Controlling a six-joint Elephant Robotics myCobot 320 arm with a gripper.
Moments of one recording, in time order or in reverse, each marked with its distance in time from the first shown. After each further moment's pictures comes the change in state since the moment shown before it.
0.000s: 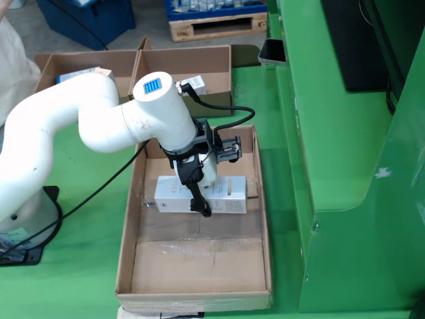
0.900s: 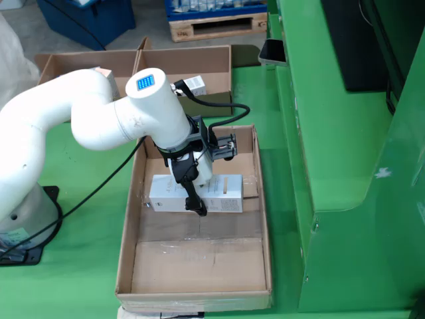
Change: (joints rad) arm -0.002 0.095 -0.101 0.015 0.000 -0.012
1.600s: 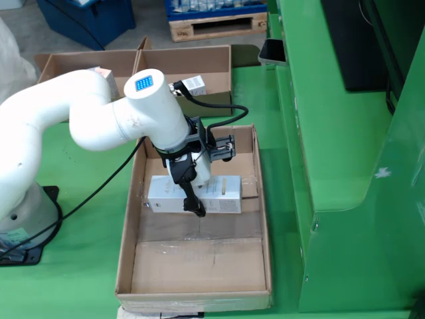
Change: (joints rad) arm -0.003 0.032 -0.066 0.023 -0.003 0.005
